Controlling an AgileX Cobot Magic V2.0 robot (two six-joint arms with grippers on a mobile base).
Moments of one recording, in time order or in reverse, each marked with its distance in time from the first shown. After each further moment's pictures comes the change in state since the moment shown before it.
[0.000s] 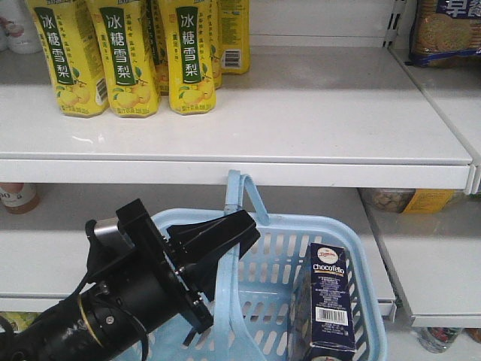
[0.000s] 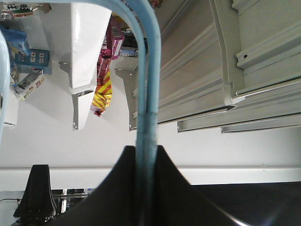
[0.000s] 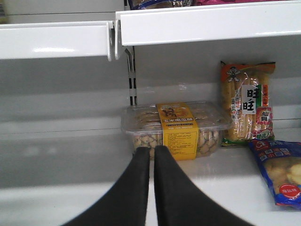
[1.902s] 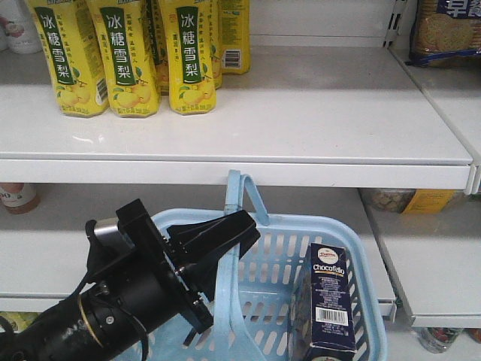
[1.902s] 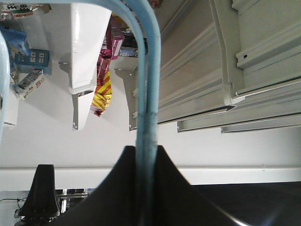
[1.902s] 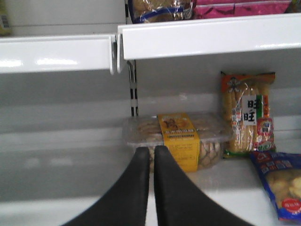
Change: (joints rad) left arm 0.000 0.000 0.000 0.000 -0.001 0.000; right arm 0.000 0.000 0.000 0.003 -0.048 0.000
